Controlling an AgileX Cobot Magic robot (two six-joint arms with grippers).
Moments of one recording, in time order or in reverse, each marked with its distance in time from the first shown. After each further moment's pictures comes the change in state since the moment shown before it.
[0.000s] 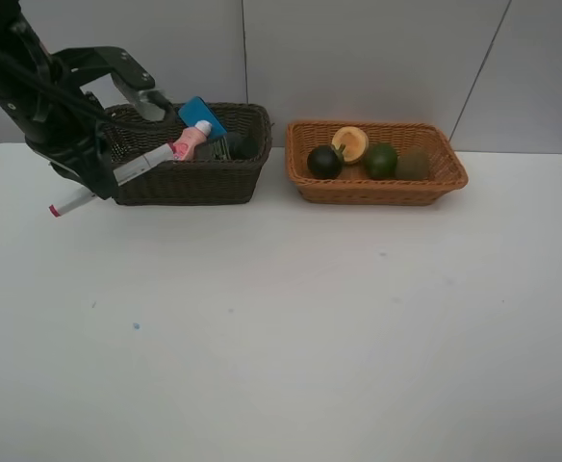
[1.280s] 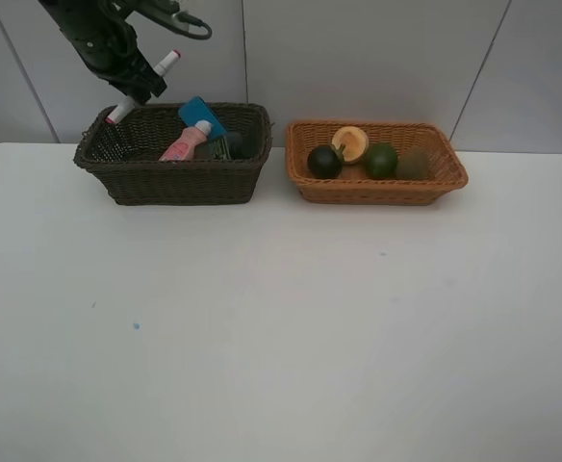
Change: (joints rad) left arm 0.097 0.474 -0.628 0.098 -0.126 -0.223; right arm 0.000 0.000 0.000 0.000 0.000 0.000
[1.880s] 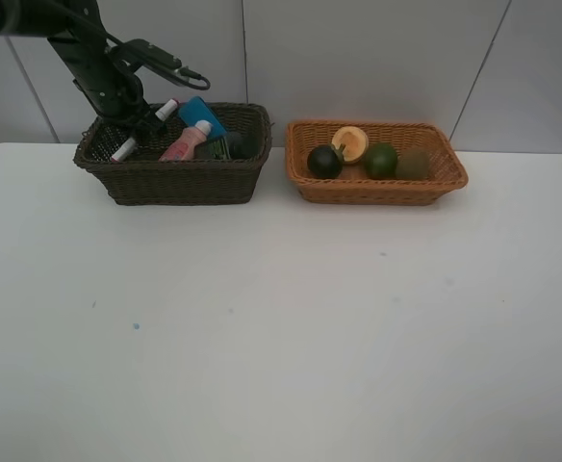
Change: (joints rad) left arm 0.037 0.140 -0.001 0.000 -0.031 0.000; right arm 0.000 0.000 0.000 0.000 0.000 0.000
